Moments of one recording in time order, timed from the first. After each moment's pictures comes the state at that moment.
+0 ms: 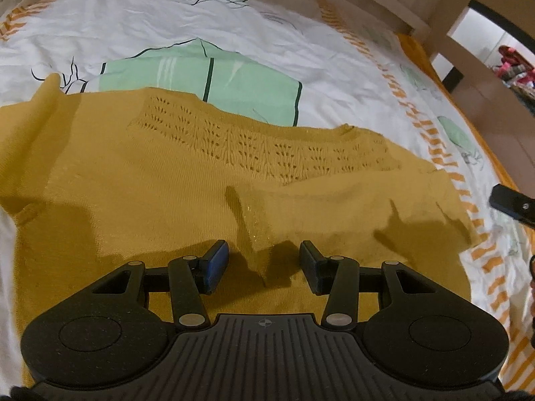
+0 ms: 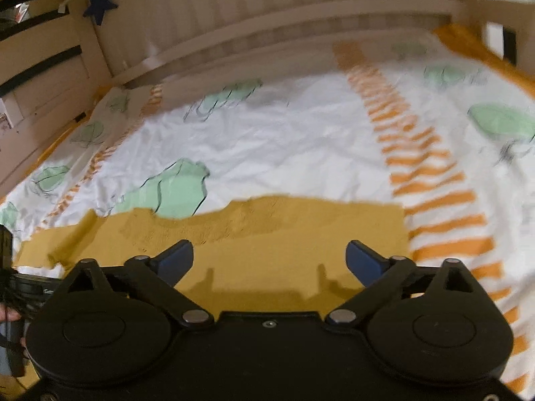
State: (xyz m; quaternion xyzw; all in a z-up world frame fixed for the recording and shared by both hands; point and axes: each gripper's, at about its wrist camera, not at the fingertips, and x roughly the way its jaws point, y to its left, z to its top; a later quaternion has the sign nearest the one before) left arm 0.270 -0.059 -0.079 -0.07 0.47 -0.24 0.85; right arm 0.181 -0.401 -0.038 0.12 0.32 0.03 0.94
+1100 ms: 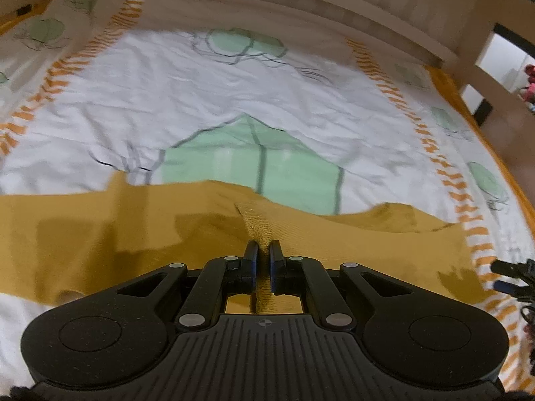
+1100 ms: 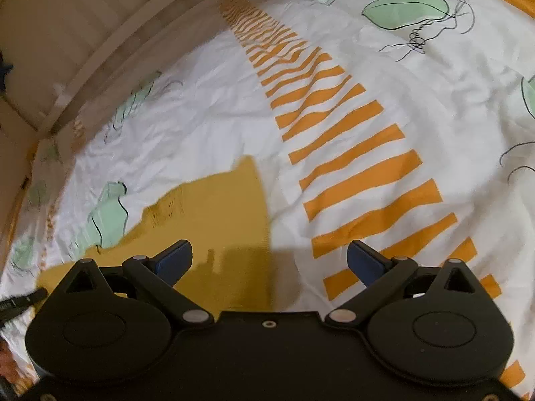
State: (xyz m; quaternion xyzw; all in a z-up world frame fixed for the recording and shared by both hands) left arm 0.307 -0.034 -0.005 -0.03 0.43 -0.16 0.89; right arm 0.191 -0.486 -0.083 0.29 0.41 -0.07 0.86
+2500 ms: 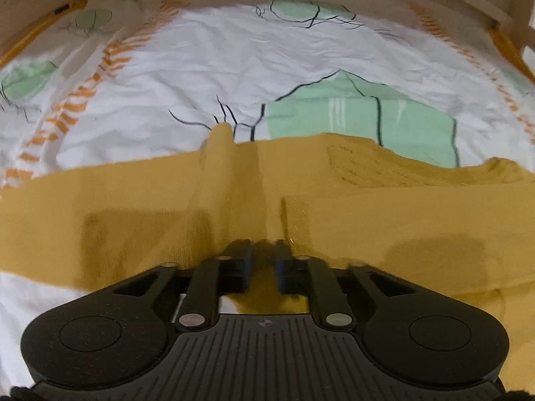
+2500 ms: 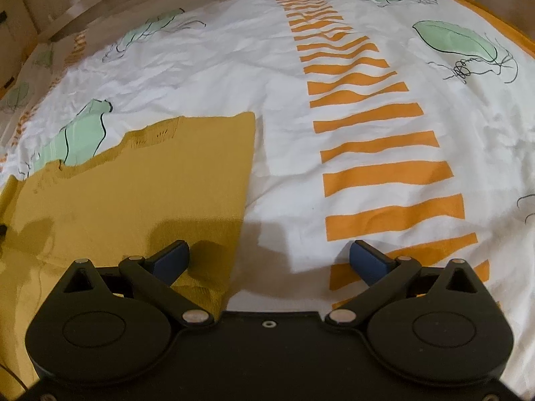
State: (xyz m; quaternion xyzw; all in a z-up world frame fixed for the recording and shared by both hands) left arm 0.311 0.017 -0.056 0.04 0.46 -0.07 0.89; right arm 0.204 -0.442 -0.101 0.14 0.46 -0.06 0.87
